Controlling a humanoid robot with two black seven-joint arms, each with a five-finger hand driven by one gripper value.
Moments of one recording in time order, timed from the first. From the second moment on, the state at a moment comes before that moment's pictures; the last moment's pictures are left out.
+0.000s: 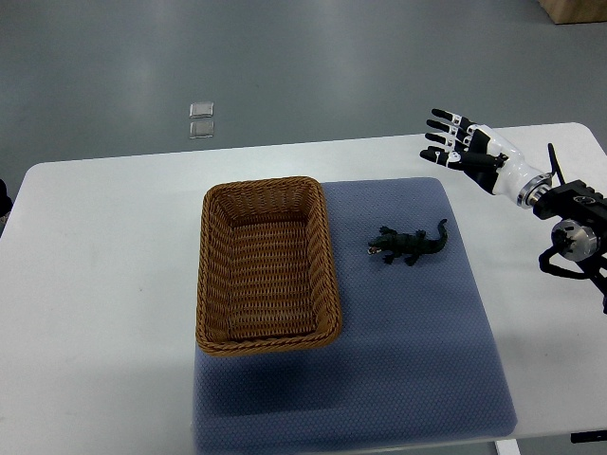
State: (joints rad) left arm -0.04 0.00 -0.04 -0.13 0.06 0.11 0.01; right arm 0.76 -0.37 0.61 0.61 -0.50 0.39 0.37
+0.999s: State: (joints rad) left arm -0.04 0.00 -0.04 -0.13 0.06 0.12 0.01; right arm 1.07 -0.49 0.04 0.81 -1.46 0.23 0.60
